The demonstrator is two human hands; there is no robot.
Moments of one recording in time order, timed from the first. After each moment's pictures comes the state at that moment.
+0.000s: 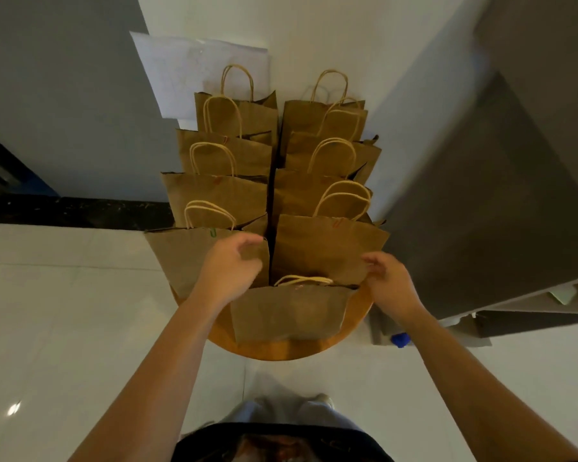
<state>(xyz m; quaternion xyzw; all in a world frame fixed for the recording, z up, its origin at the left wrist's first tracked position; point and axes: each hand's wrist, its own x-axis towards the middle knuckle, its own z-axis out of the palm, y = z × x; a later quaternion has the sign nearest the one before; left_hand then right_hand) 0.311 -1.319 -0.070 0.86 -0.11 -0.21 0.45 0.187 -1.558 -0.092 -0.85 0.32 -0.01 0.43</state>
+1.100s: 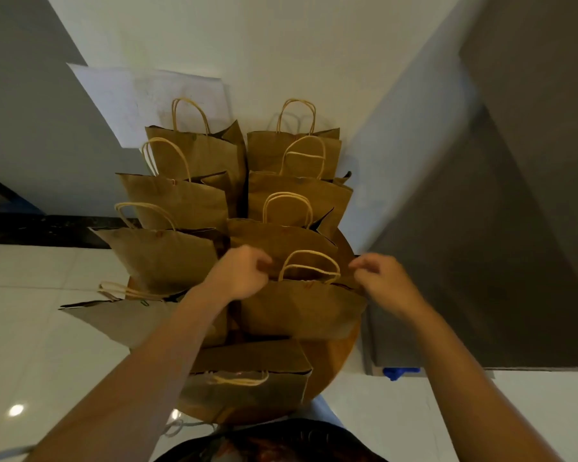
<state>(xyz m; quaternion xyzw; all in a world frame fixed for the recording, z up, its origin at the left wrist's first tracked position) 0.396 -1.459 -0.071 0.89 -0.22 -0.32 0.25 0.273 -1.680 -0.070 -0.84 0.27 0.08 0.46</state>
